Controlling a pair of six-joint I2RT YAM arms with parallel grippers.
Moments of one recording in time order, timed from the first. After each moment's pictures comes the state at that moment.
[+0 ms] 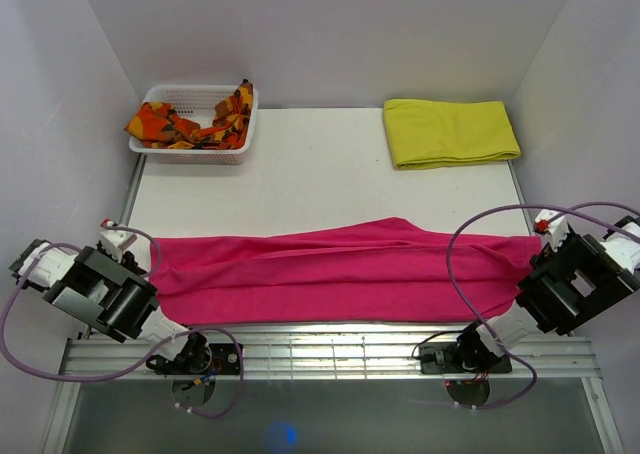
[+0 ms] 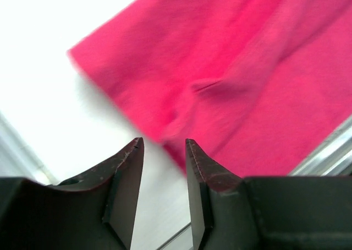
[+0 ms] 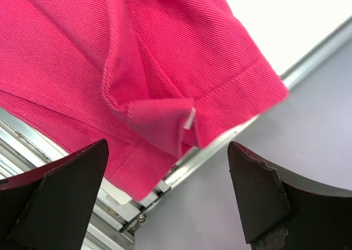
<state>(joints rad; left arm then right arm) 1.10 1.53 0.99 -1.31 0.83 1.94 -1.00 1.58 1.13 -1.22 -0.61 -1.97</state>
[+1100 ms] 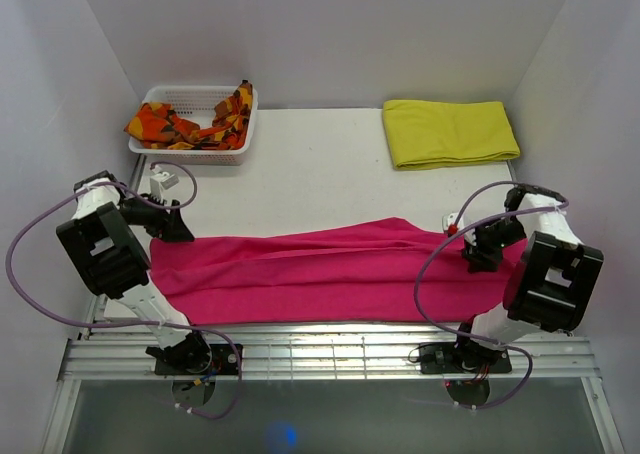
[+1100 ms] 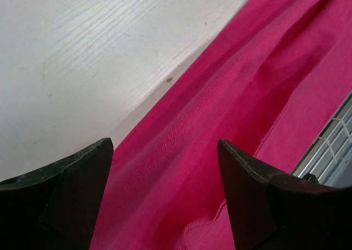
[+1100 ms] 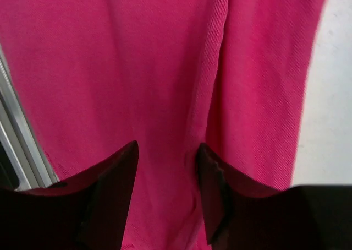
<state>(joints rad) 0.55 1.83 1.31 -1.20 0.84 1.18 -0.34 1.56 1.04 -1.20 -0.49 -1.84</state>
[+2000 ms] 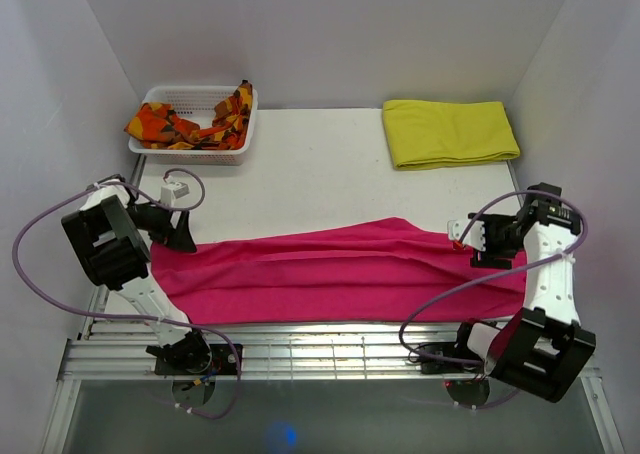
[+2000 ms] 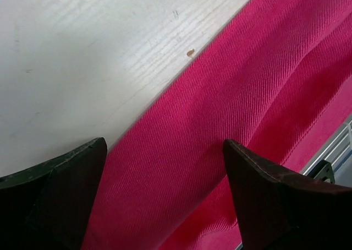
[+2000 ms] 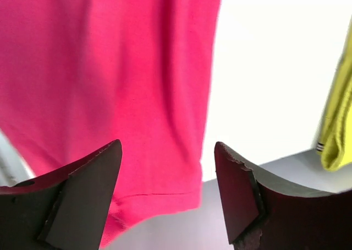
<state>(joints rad) 0.51 1.90 1.30 -1.12 0.67 1.09 -0.36 1.08 0.90 -1.18 -0.45 -1.98</state>
